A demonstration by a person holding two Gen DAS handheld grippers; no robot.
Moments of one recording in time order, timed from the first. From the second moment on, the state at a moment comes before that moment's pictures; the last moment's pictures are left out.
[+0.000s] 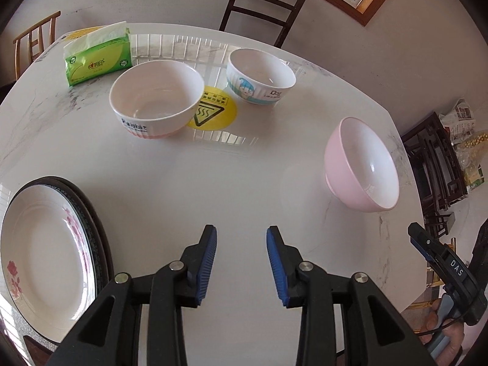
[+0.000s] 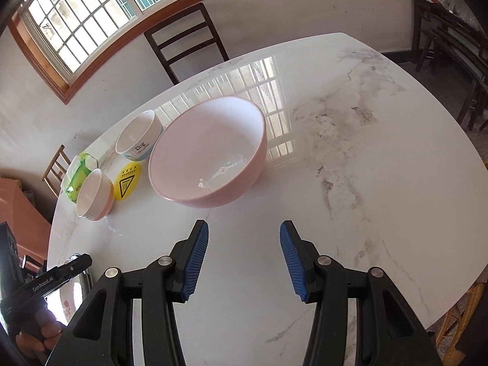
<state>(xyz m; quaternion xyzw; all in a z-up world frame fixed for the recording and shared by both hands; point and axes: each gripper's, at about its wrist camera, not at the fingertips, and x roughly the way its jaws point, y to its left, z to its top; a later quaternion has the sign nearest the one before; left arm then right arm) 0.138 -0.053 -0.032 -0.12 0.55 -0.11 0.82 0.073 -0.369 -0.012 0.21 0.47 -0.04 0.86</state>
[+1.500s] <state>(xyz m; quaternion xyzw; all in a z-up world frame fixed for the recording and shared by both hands) 0.249 -0.193 -0.066 -0.11 0.60 -0.16 0.78 0.190 -0.409 -0.052 0.21 0.52 -0.01 0.83</state>
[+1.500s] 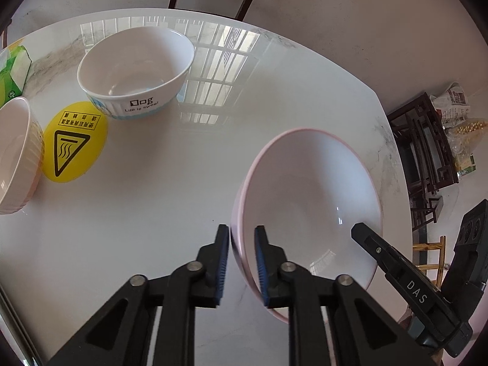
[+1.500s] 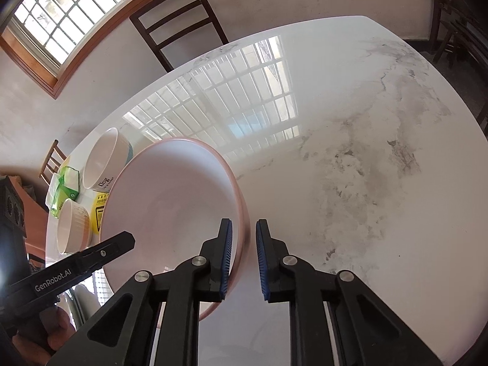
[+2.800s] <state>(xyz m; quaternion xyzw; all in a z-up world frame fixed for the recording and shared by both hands) 0.139 -0.056 -0.038 -0.10 0.59 -0.13 0.79 0.090 -0.277 -0.016 0.17 0.52 0.04 0.84</state>
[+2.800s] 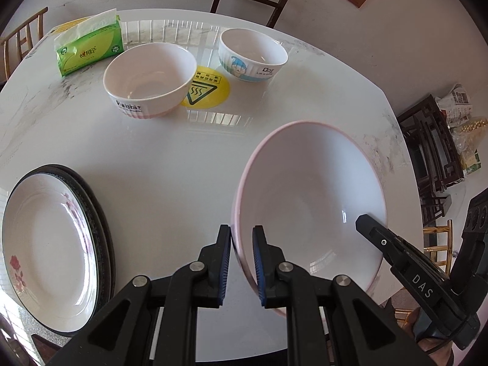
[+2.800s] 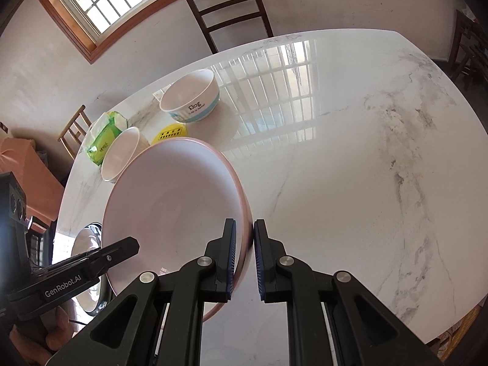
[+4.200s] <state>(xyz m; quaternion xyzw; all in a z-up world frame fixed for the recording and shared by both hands) 0.115 -0.028 -0.065 -0.11 0.60 -0.12 0.78 0.064 -0.246 -0.046 0.17 0.56 0.06 0.81</state>
